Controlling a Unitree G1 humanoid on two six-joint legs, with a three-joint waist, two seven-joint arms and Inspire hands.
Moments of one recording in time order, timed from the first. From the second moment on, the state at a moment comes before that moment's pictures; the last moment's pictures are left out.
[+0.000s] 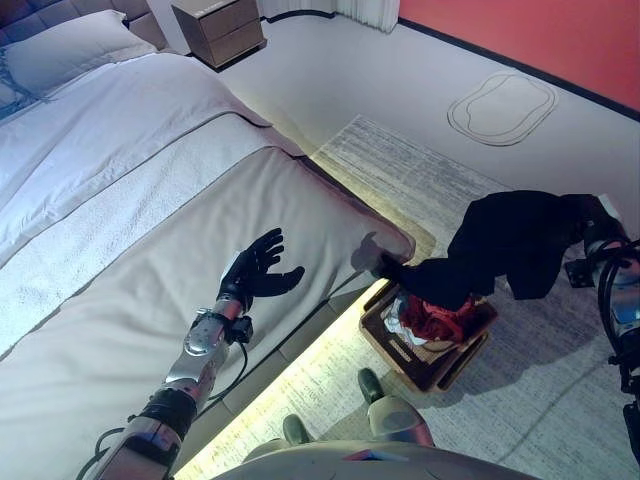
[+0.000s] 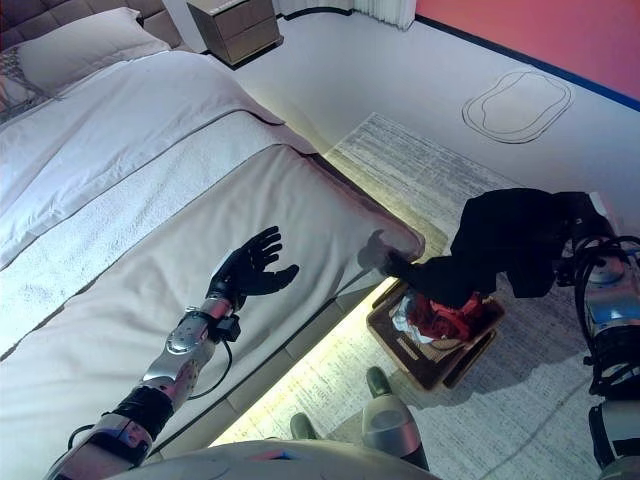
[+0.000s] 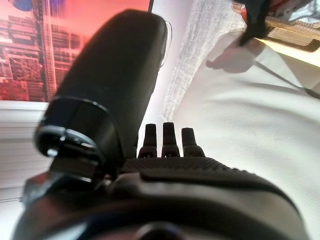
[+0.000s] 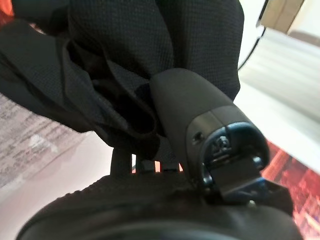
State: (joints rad) left arm -0.16 0.36 -0.34 0.57 -0.49 -0.27 -0.06; right arm -0.38 -0.91 0.10 0.67 0.16 0.12 -0.02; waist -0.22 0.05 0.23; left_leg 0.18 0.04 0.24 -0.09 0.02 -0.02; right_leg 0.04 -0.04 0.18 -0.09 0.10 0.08
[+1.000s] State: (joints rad) left arm -0.19 0.37 -0.37 0.61 -0.47 -0.26 -0.08; right arm -0.40 -0.62 0.21 1.08 0.06 0.15 -0.09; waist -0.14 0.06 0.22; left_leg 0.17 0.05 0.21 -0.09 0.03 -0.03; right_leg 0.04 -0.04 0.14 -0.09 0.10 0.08
